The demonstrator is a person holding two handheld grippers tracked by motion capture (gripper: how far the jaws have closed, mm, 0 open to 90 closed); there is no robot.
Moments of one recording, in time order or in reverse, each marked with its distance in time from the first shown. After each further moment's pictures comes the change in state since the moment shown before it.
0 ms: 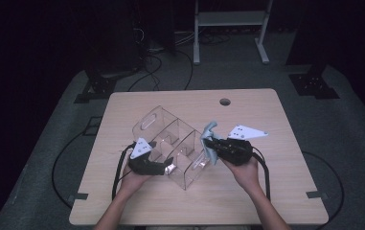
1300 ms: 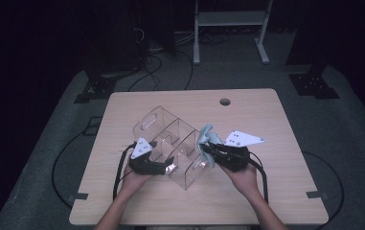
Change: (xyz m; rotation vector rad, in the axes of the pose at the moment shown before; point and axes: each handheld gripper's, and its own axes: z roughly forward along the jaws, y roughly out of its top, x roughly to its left) left arm -0.001 0.000 0.002 -0.008 0.000 -0.006; right arm 0.018 -0.002 -0.002 0.000 0.000 -0.066
